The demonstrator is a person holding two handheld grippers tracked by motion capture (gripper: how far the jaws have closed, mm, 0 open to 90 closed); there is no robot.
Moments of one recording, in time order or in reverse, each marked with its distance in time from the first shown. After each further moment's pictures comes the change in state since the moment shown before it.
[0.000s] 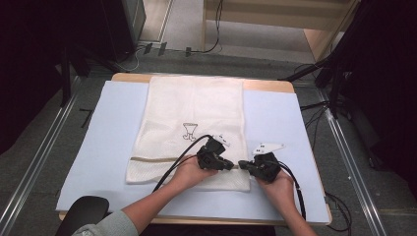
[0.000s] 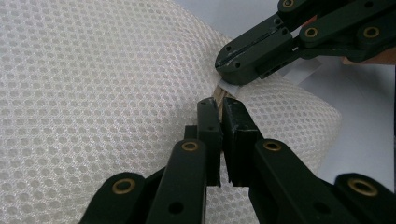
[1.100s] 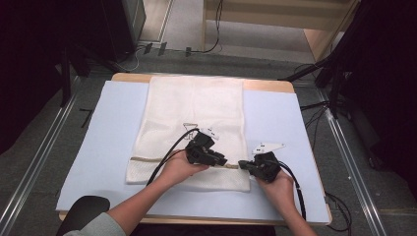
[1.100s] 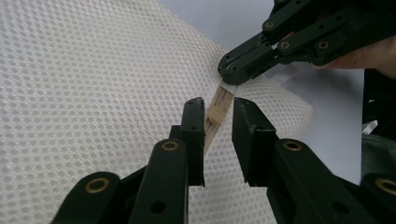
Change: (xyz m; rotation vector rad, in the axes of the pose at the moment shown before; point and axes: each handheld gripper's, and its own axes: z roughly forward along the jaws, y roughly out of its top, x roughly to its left) left arm 0.008 -0.003 -0.035 -0.045 -0.017 -0.004; right arm 0.000 0.001 0.000 0.007 0.002 0.020
